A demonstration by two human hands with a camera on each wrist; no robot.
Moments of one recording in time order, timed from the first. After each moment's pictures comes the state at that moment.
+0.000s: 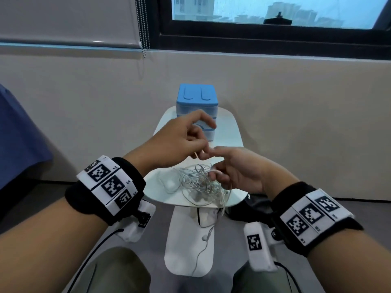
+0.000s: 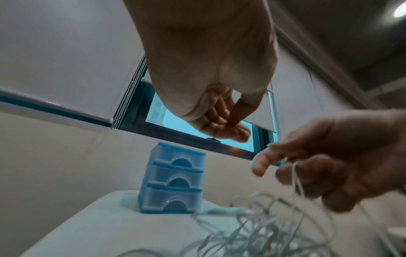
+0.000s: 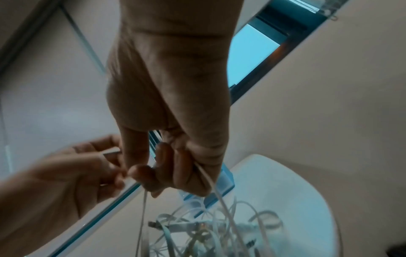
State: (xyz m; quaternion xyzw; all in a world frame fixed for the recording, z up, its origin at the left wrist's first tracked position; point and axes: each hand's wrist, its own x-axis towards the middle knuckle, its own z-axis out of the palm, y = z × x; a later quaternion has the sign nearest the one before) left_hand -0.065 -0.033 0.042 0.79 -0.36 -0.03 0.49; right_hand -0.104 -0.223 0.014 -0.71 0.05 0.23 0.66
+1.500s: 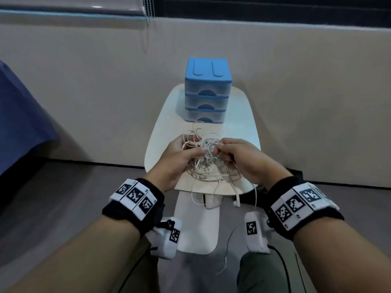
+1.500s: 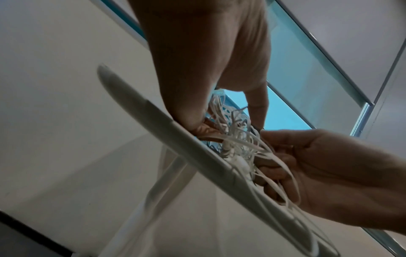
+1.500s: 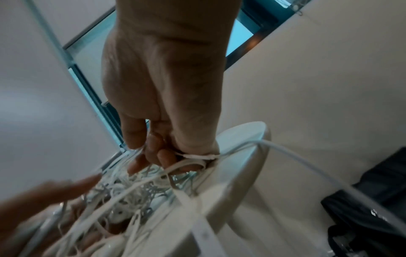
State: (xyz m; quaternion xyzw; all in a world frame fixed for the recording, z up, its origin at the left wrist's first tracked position) left_hand -0.047 -0.038 -0.073 0.61 -0.04 -0.13 0.78; right_hand -0.060 -0.226 -0.059 -0.77 0.01 0.10 0.62
